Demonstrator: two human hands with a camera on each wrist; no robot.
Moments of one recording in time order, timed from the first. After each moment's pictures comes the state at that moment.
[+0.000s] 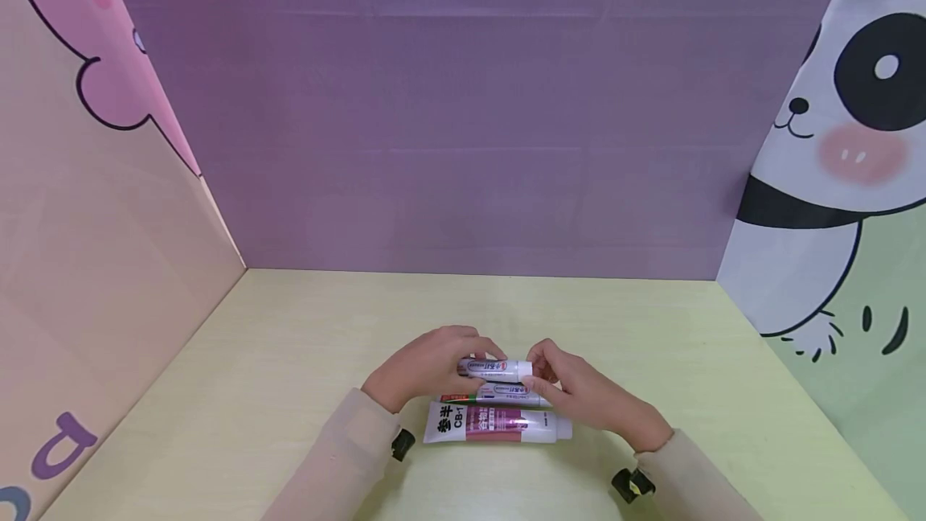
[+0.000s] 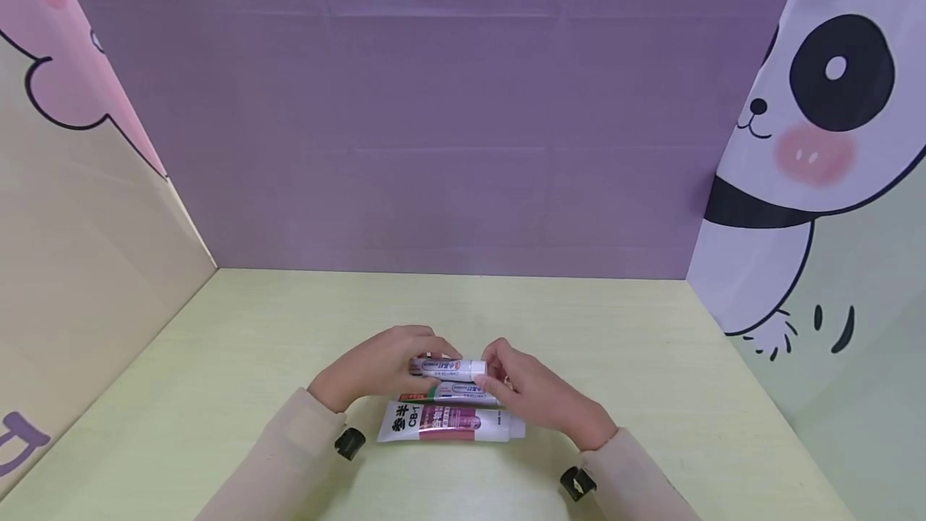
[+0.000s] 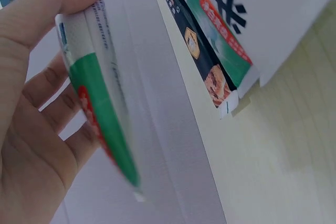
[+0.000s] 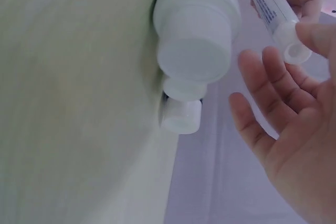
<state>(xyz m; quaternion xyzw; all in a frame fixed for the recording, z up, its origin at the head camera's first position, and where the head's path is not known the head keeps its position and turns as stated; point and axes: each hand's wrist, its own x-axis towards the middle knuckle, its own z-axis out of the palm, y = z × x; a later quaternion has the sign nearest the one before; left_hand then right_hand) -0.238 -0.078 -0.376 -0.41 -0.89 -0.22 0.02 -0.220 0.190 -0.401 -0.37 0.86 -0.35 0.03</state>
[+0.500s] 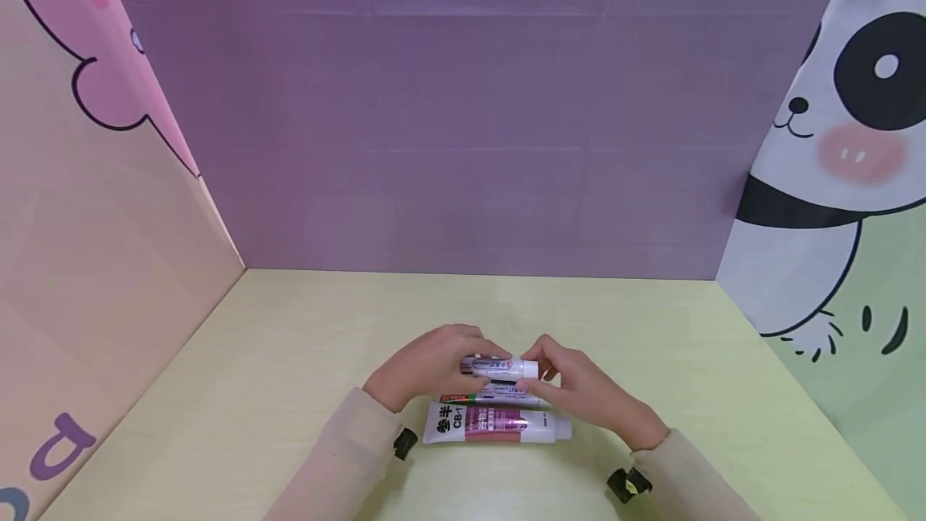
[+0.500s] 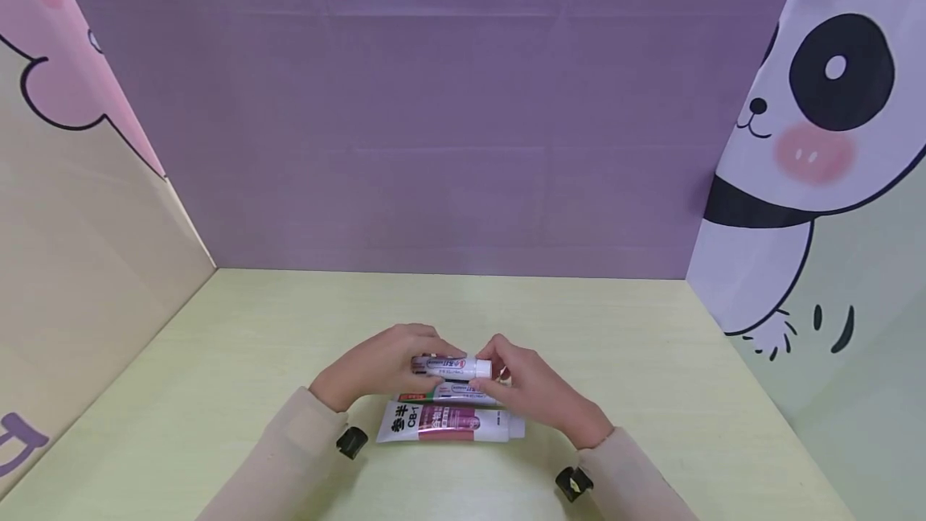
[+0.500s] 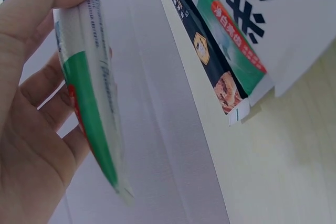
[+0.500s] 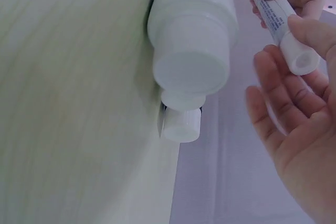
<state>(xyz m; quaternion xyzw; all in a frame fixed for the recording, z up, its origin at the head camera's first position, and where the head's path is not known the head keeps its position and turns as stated) -0.240 -0.075 -0.373 -0.43 -0.87 -0.23 0.03 -0.224 0.189 -0.403 -0.37 0.84 -0.40 0.01</state>
